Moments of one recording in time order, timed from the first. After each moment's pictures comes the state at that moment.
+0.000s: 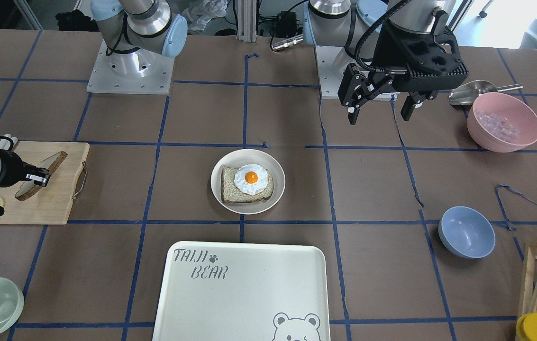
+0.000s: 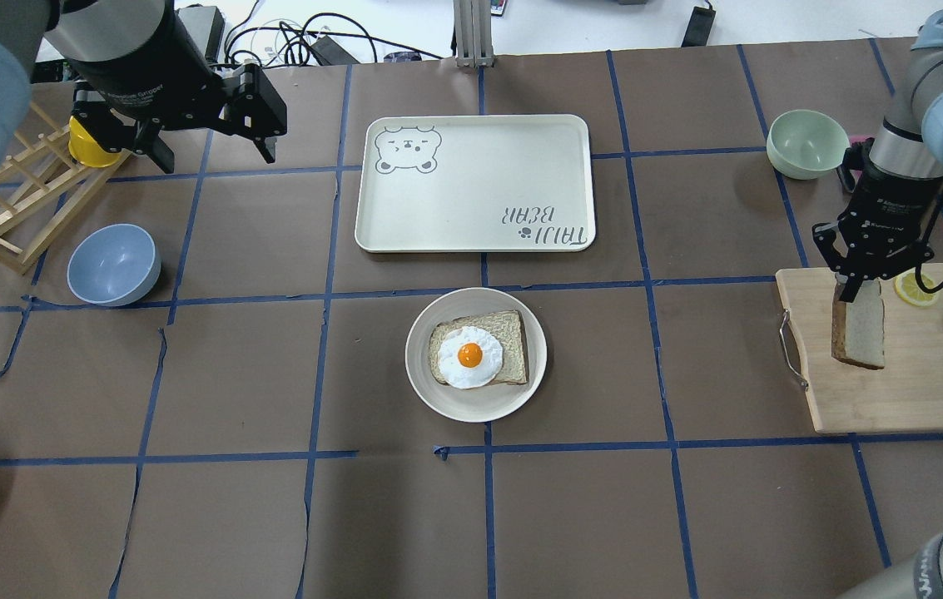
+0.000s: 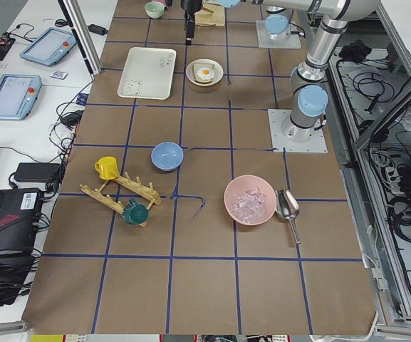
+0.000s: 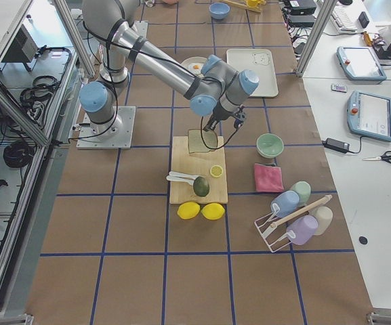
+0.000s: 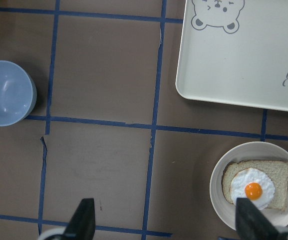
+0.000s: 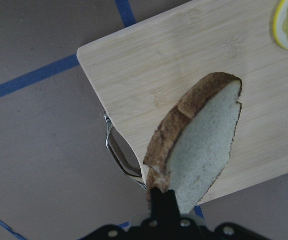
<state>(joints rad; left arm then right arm) -1.62 -1.56 -1.50 -1.52 1.62 -0.14 1.20 -1.24 1.66 -1.58 -1.72 0.03</state>
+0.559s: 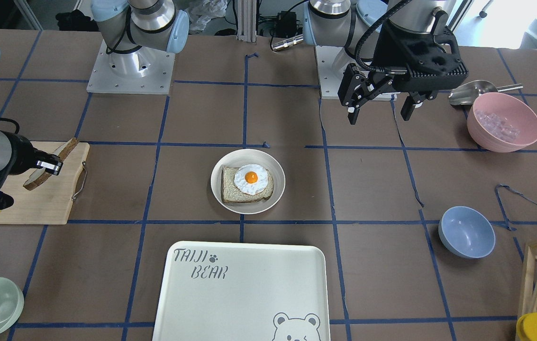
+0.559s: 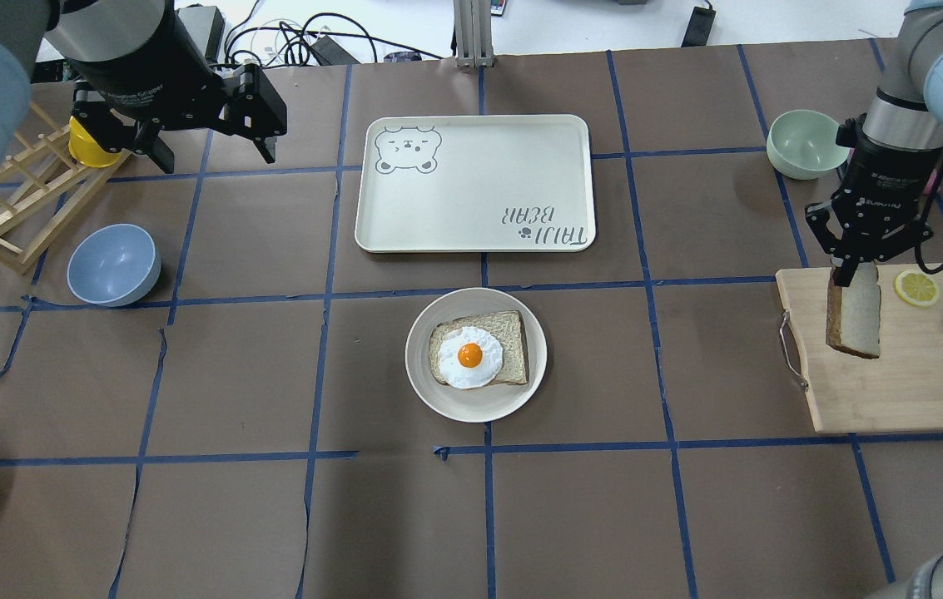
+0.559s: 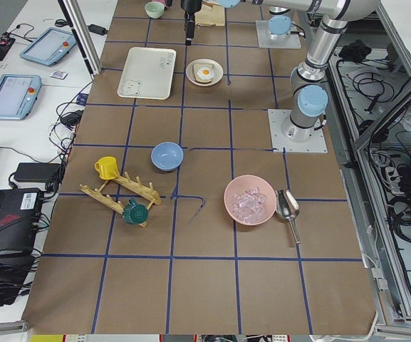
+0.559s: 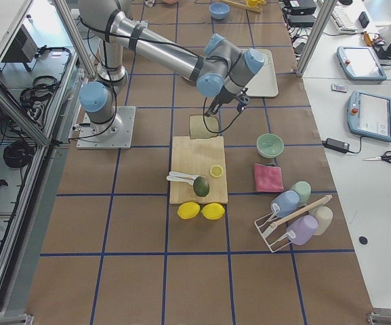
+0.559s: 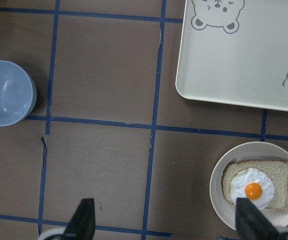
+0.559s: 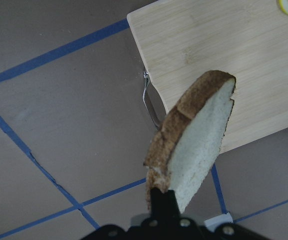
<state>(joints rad) -1.62 -1.56 -1.50 -1.52 1.62 -0.14 1.31 -1.28 1.54 -1.38 -1.69 0.17</state>
